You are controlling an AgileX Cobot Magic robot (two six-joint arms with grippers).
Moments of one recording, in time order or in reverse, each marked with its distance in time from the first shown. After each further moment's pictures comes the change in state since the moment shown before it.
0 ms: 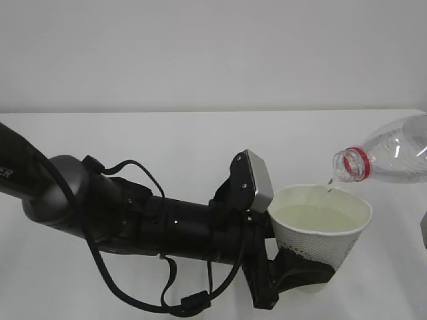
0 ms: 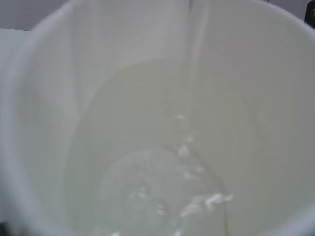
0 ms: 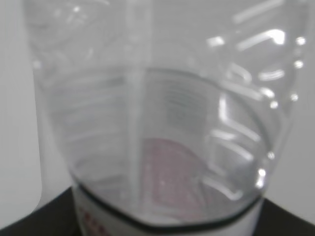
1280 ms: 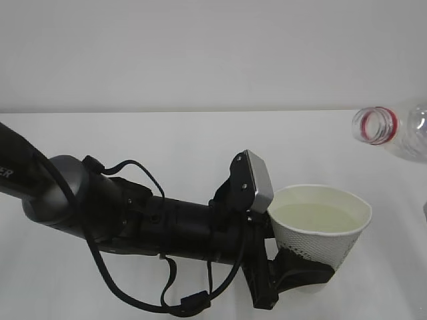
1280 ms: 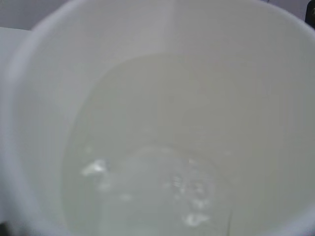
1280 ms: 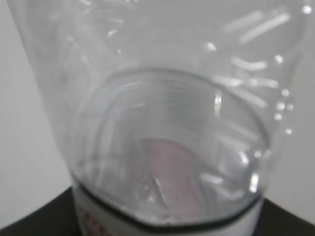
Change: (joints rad) left arm 0.000 0.000 0.000 0.000 0.004 0.000; right arm 0.000 0.000 -0.002 -0.008 -0.002 0.325
